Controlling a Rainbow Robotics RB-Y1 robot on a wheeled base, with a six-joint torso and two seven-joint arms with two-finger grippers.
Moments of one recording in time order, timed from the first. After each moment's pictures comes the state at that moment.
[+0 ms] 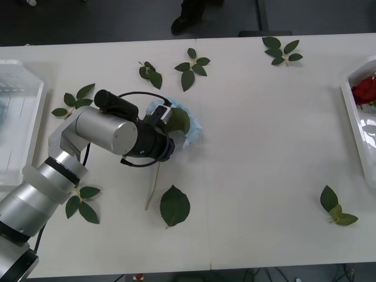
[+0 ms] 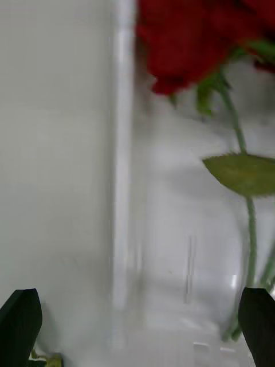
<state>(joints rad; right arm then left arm) -0.67 -1.10 0.14 -0.75 -1.44 1.30 2.20 -0.55 0.38 -0.46 -1.39 0.71 1.07 -1.62</state>
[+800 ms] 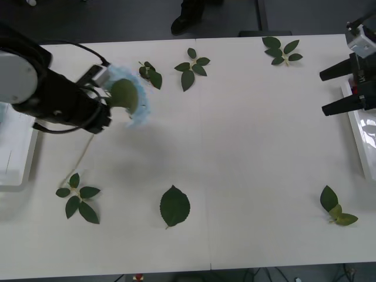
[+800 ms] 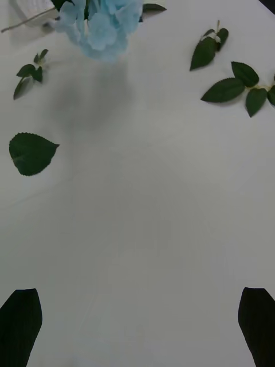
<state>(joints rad) -0.66 -1.02 0.12 -1.33 -1.78 1.54 2.72 -0.56 0.79 -0.21 -1.72 1.07 1.46 -1.61</state>
